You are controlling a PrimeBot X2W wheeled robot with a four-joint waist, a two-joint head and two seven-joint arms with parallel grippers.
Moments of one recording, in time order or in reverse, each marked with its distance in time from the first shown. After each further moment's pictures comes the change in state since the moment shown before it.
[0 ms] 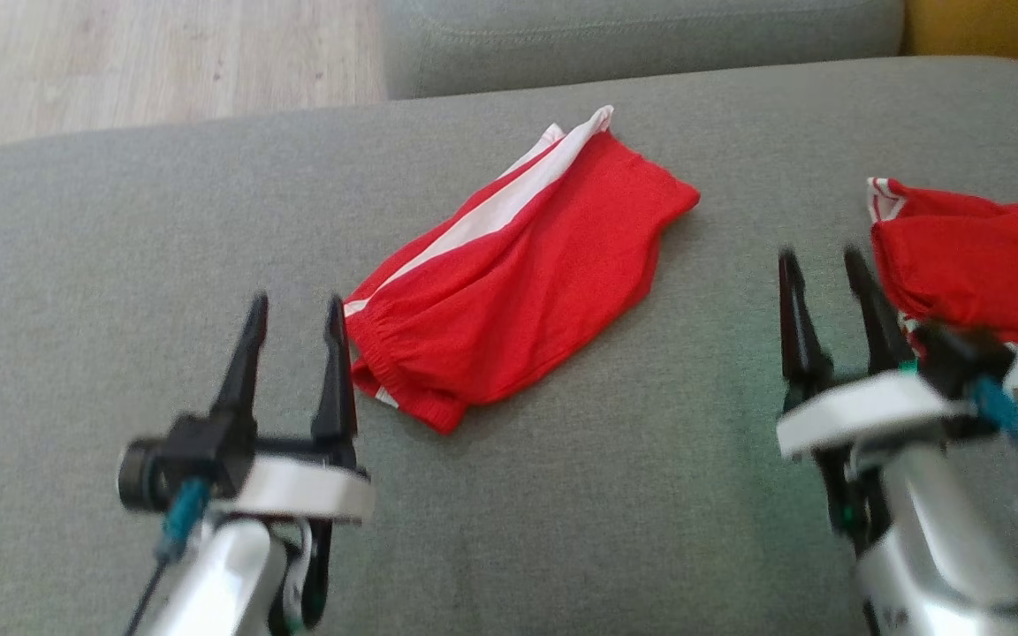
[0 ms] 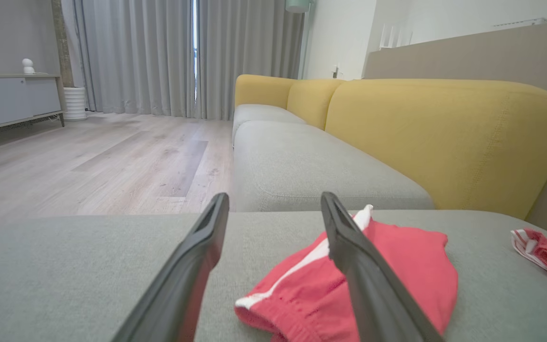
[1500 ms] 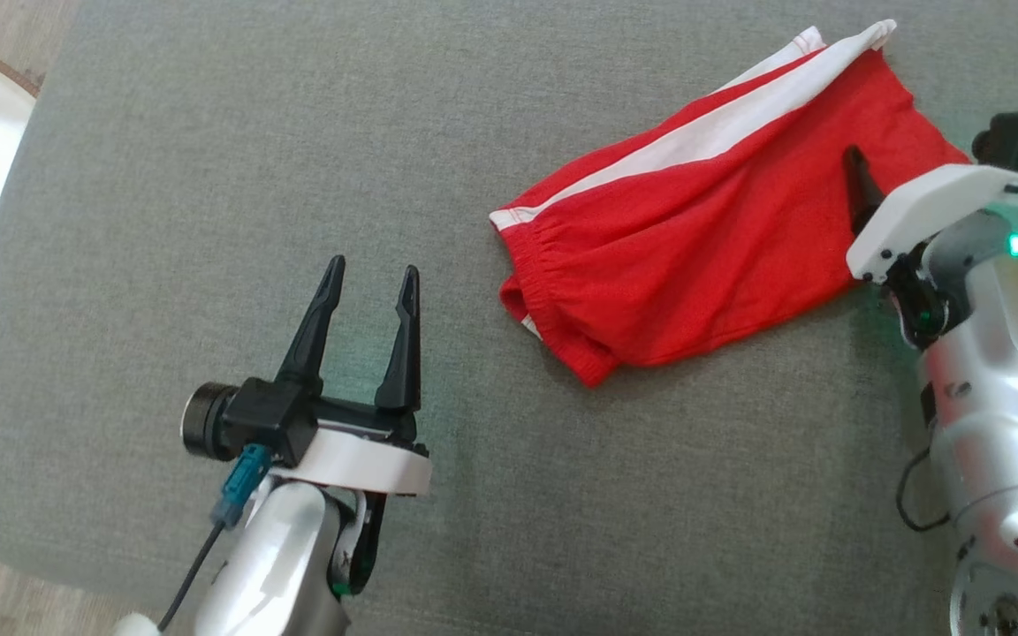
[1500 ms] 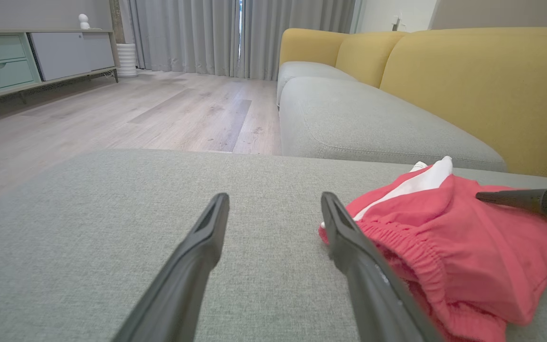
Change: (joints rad) left arm -0.055 -0.175 0.104 0.082 0.198 -0.190 0.000; right arm -0.505 -0.027 -0.279 0.525 -0.129 0.000 0.423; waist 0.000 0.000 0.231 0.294
